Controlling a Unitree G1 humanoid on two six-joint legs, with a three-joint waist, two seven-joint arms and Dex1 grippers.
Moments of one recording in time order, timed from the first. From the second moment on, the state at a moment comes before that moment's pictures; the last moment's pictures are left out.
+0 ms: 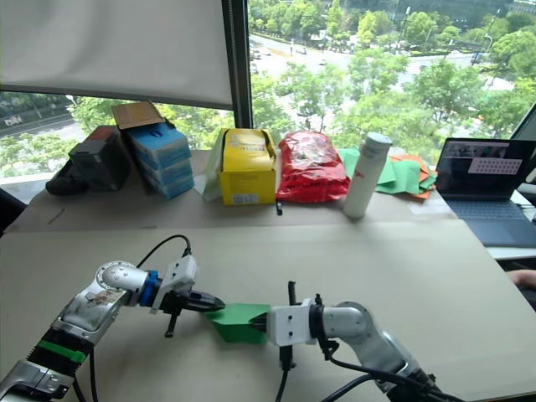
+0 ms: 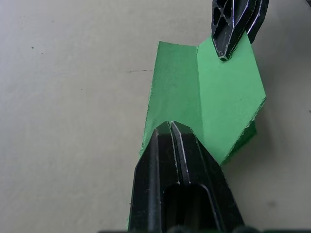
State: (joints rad) left arm -0.40 0.71 -0.23 0.09 -0.22 0.23 -1.34; right arm -0.25 -0.54 0.45 -0.17 -0.09 -0.18 0.92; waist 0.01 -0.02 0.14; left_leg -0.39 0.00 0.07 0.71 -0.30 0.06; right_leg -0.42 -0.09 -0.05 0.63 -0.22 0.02
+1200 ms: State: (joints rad) left arm -0.31 0.76 -0.17 -0.14 -0.29 0.34 -1.26; right arm -0.16 -0.58 0.40 -0.33 -0.07 0.01 0.91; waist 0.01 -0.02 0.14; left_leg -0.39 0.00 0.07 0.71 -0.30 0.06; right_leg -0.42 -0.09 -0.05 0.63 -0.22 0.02
